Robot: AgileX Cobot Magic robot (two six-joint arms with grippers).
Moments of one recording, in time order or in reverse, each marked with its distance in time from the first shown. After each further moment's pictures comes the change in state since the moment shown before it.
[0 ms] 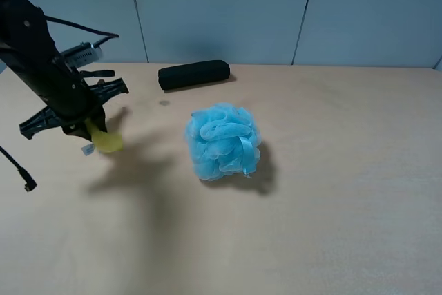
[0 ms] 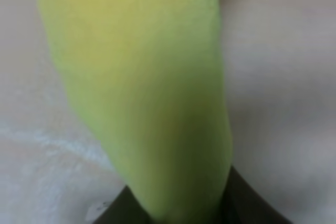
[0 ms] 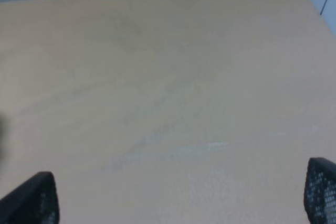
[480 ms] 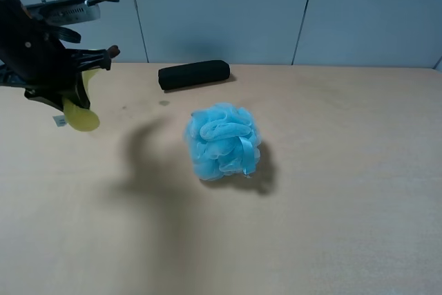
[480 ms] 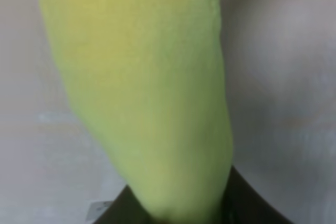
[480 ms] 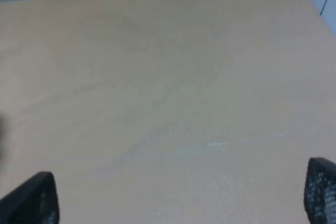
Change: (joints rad) left arm 0.000 -0.169 -0.140 -0.003 0.307 0.411; right arm 0.000 0.000 0.000 0.000 0.000 0.000
